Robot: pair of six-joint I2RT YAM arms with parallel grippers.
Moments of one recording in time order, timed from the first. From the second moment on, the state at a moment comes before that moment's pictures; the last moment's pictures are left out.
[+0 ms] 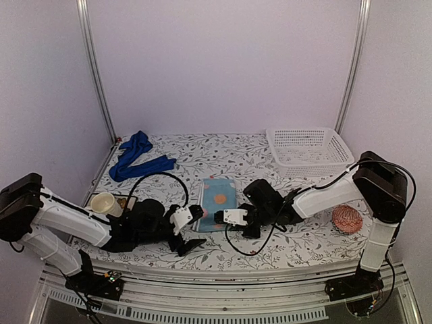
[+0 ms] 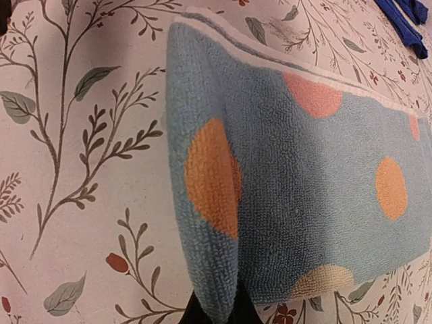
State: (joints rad) left arm -1.05 1.43 0.42 0.50 -0.07 0.19; right arm 0.94 1.87 0.93 0.07 -0.18 -0.65
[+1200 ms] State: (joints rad) left arm -0.93 1.70 0.52 0.65 0.22 0.21; right arm 0.78 1.87 1.03 -0.21 -0.51 -0.48
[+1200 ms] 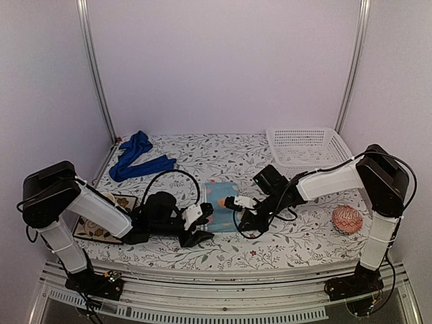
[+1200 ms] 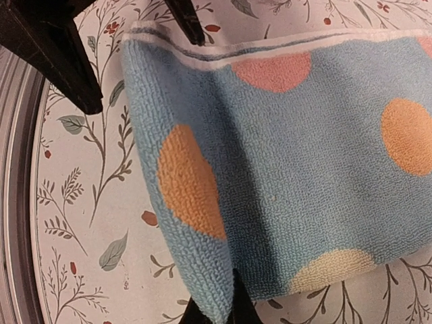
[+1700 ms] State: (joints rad) left arm -0.87 1.78 0.55 0.65 0.32 0.16; right arm 0.78 1.92 1.06 -0.23 -0.51 -0.45
